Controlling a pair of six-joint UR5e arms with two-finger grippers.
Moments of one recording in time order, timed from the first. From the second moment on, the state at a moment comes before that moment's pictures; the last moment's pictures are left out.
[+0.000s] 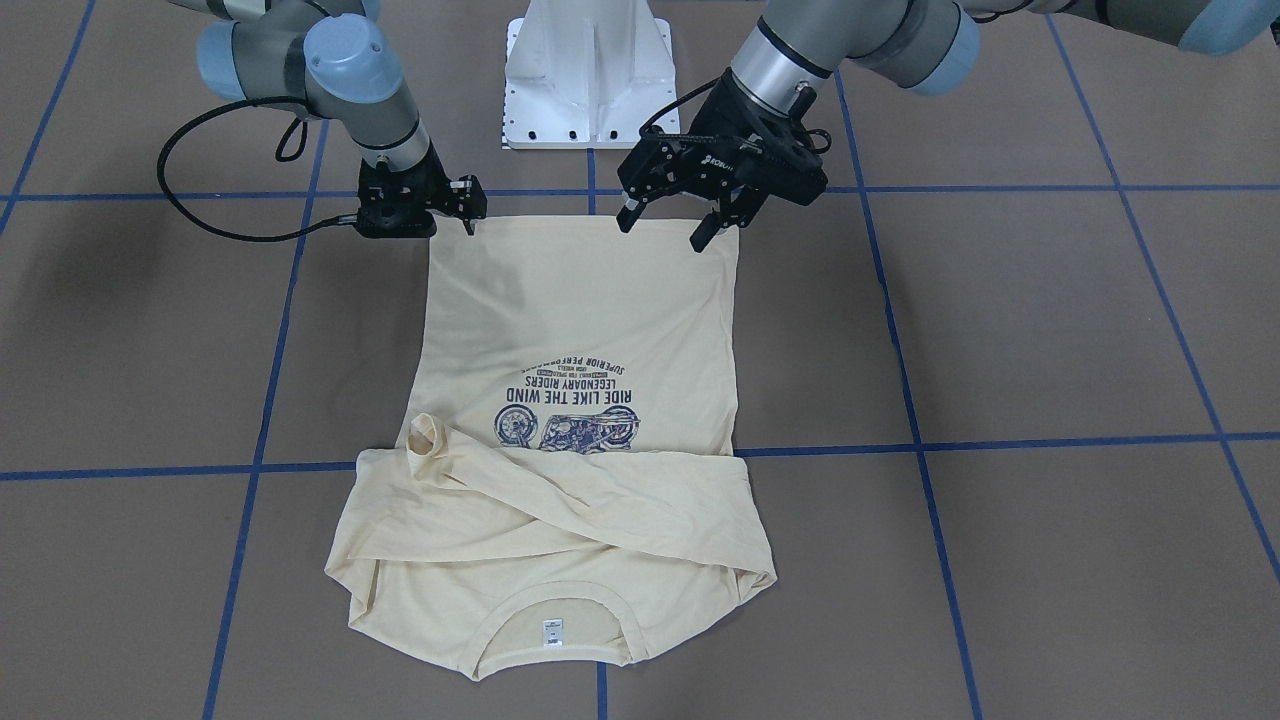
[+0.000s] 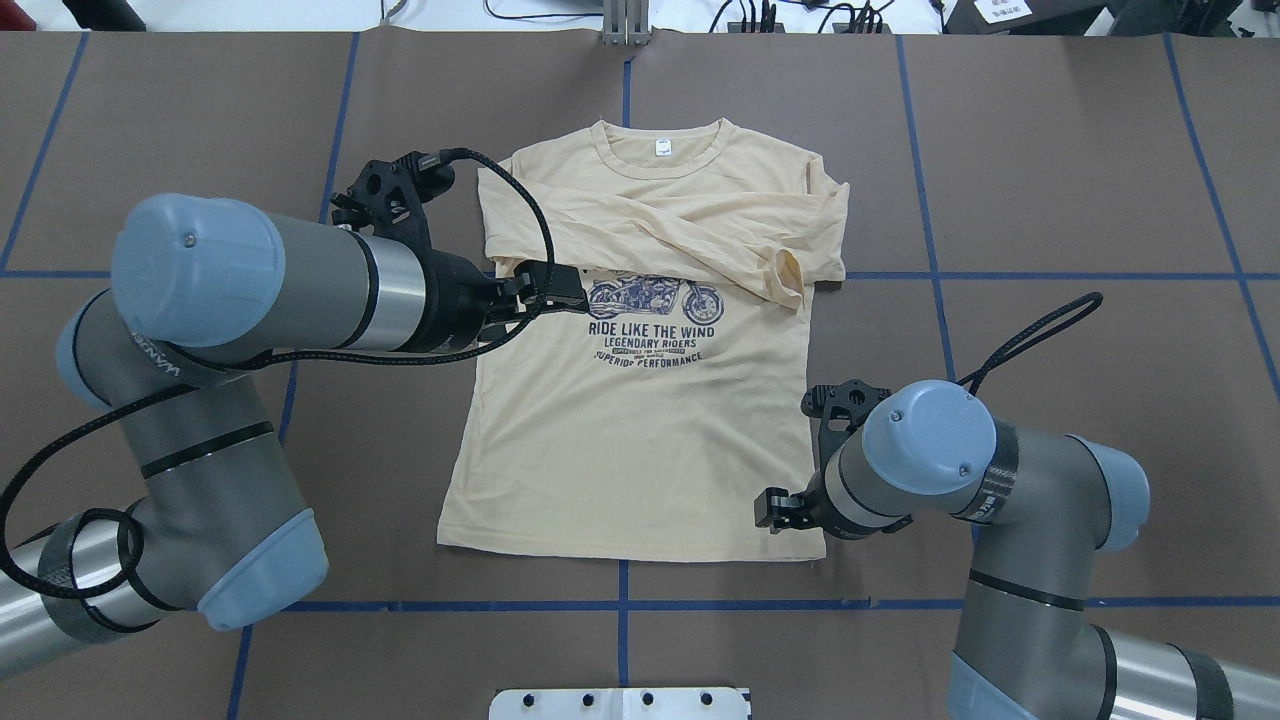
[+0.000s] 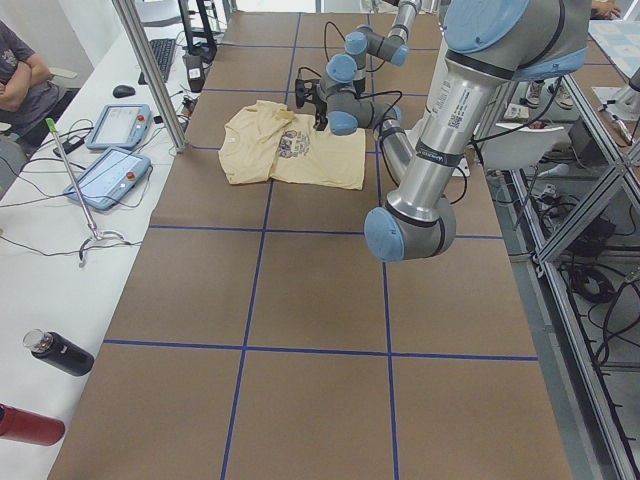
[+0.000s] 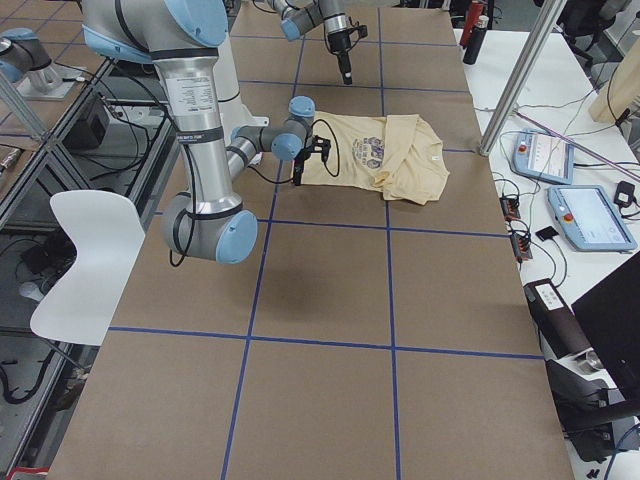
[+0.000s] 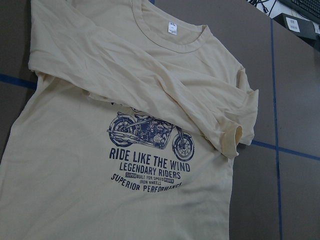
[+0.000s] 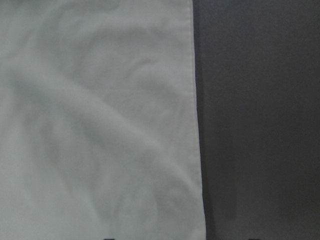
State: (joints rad) left arm -0.58 -2.07 -1.93 -2.05 -1.83 -1.52; right arm 0.37 -1.30 1.91 -1.42 1.91 1.36
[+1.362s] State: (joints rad) left arm -0.58 -2.07 -1.95 -2.05 -1.83 -1.52; right arm 0.36 -1.31 1.91 -1.42 1.93 1.36
